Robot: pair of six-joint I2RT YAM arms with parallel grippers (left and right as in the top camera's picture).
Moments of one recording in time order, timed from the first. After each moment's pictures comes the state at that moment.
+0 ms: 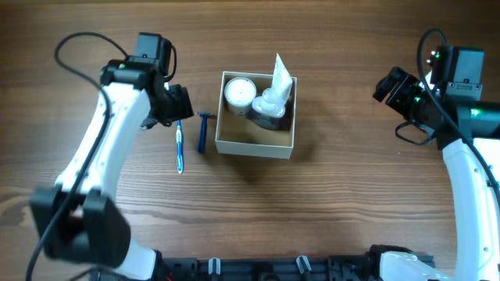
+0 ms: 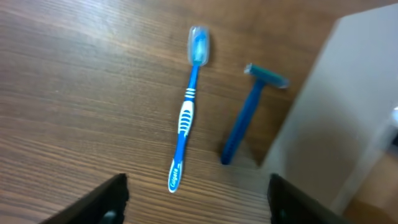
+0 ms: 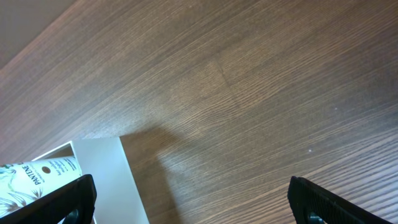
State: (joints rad) left arm -0.15 1.73 1.42 -1.11 -0.04 -0.41; right arm -0.09 1.33 1.31 -0.96 -0.02 0.49
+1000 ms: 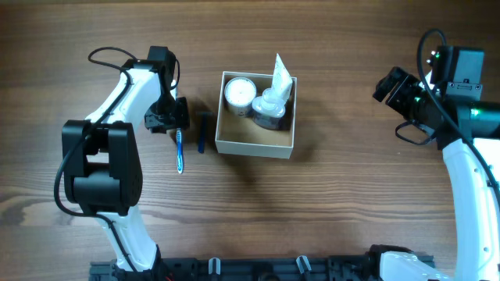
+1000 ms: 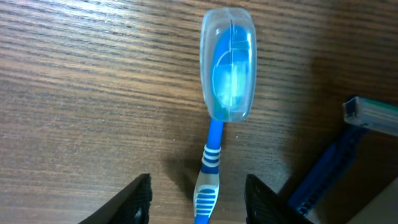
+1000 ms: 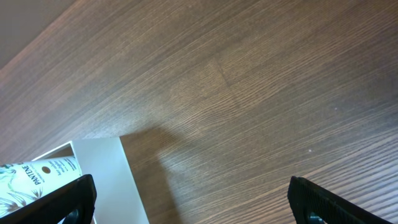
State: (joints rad) left arm -0.09 2.03 1.41 -1.00 0.02 -0.25; right arm -0.09 1.33 1.31 -0.96 -0.02 0.49
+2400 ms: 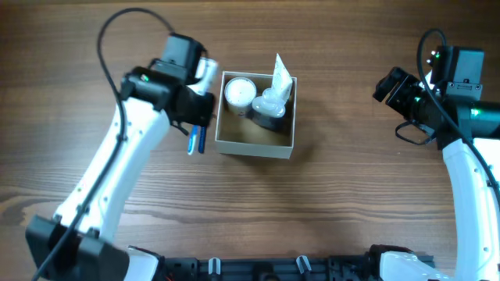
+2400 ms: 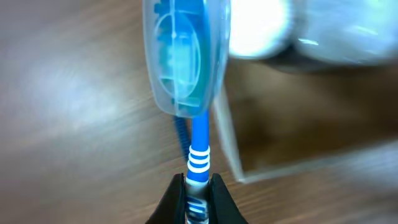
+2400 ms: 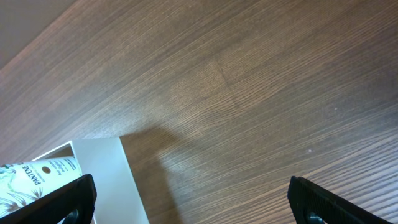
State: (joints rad) left arm -0.37 1.57 1.46 -1.09 0.00 0.04; right arm -0.09 1.33 1.31 -0.97 -0.02 0.49
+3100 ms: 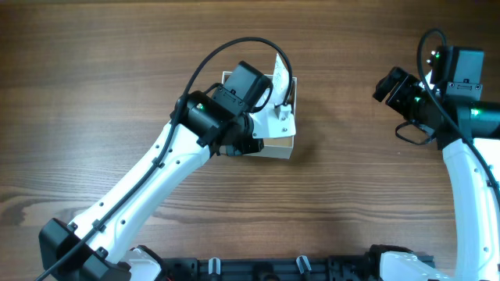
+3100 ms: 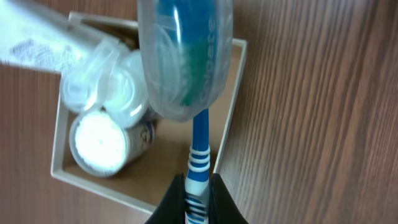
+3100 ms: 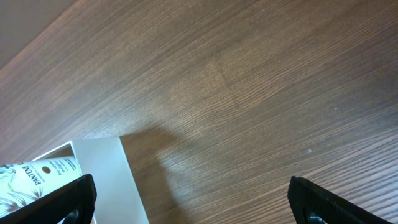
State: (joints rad) left arm -0.67 1.56 1.46 -1.04 0.08 0.84; right arm -0.09 1.33 1.31 -0.97 -0.02 0.49
